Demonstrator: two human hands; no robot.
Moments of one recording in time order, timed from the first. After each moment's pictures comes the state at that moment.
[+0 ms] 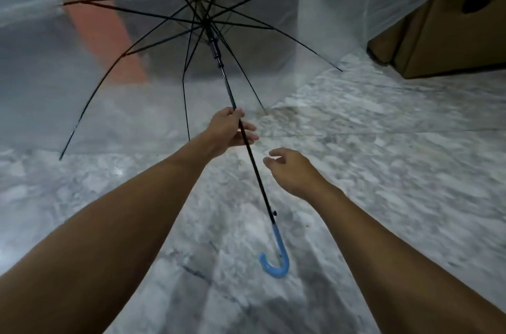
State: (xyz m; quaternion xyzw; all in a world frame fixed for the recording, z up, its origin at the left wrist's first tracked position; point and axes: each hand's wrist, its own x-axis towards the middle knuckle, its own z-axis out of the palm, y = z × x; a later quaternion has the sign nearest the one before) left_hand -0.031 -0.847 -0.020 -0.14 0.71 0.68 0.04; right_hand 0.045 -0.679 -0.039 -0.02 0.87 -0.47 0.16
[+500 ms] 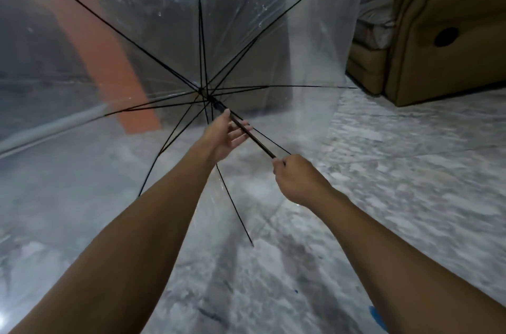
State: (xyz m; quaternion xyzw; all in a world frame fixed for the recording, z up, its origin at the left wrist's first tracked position) left_hand -0.046 -0.856 0.048 -0.12 0.60 0.79 0.04; right_hand 0.059 -0.682 0.025 -0.03 0.90 -0.43 0.05
